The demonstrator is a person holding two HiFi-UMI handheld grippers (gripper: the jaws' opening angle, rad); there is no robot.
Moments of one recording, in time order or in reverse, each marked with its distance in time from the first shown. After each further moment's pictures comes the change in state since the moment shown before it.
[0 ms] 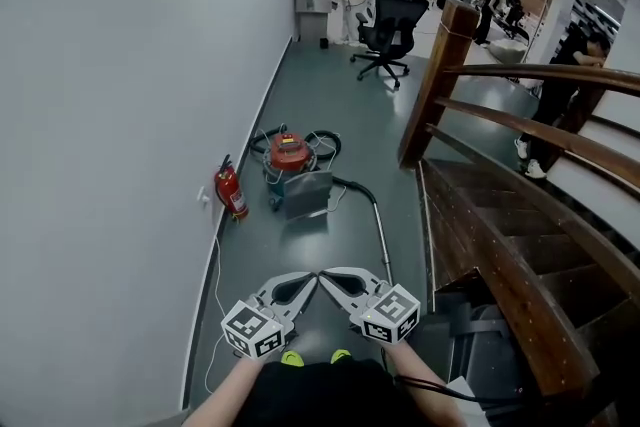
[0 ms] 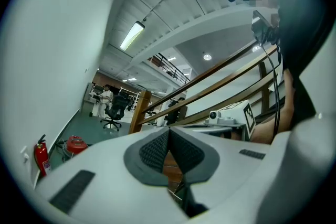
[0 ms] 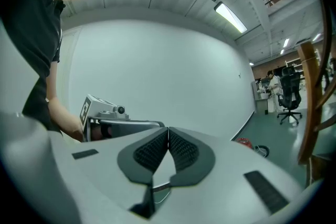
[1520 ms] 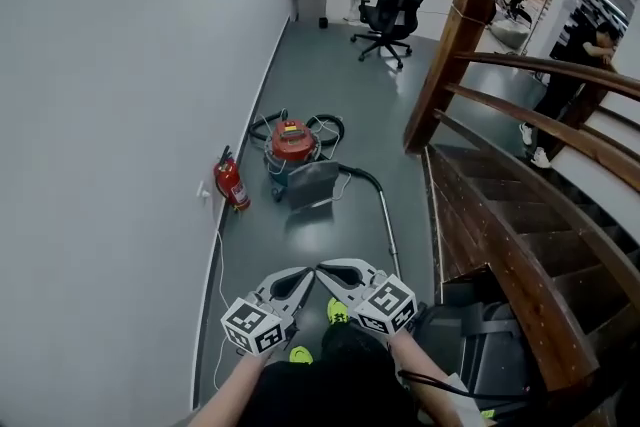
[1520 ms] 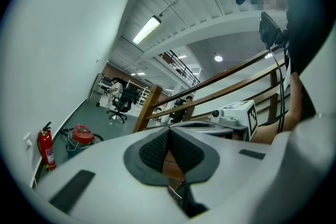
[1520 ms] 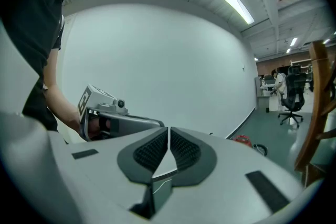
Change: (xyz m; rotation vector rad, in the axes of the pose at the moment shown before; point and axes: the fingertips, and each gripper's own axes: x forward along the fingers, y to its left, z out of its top) left arm 0.003 0.081 -0.010 -0.123 0.035 0.046; right arm 0.071 -0.037 -0.015 -0.044 0.125 0.002
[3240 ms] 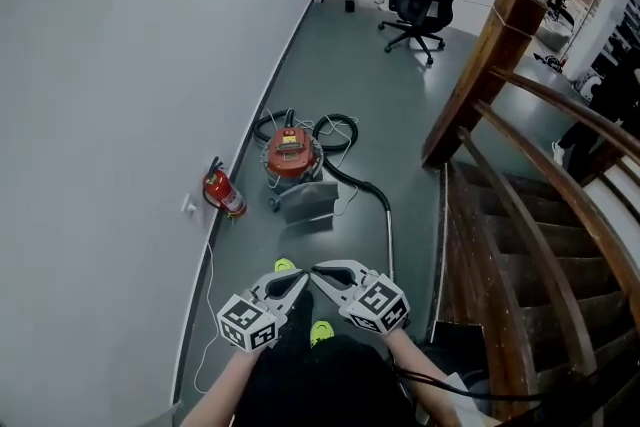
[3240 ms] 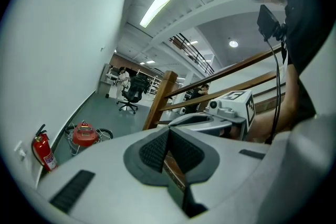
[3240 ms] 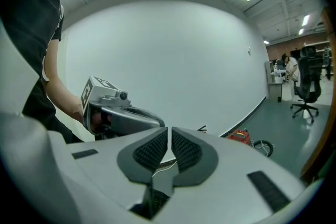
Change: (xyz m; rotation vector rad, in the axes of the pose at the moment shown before) left arm 0.194 0.116 0.005 -0.019 0.141 0.116; right arm 0.036 -0.221 -0.012 0.041 0.116 0.163
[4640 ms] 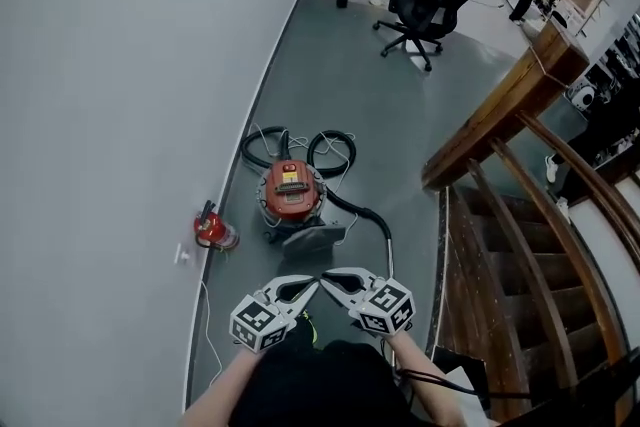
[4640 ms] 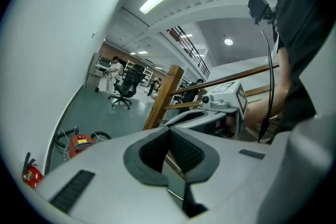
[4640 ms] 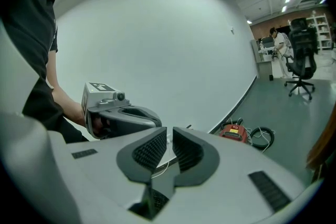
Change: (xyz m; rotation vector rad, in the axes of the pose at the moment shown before) left arm 0.093 0.200 0.066 0.005 0.105 -0.157; right arm 0.139 -0.181 0.050 0.211 0.097 -0.067
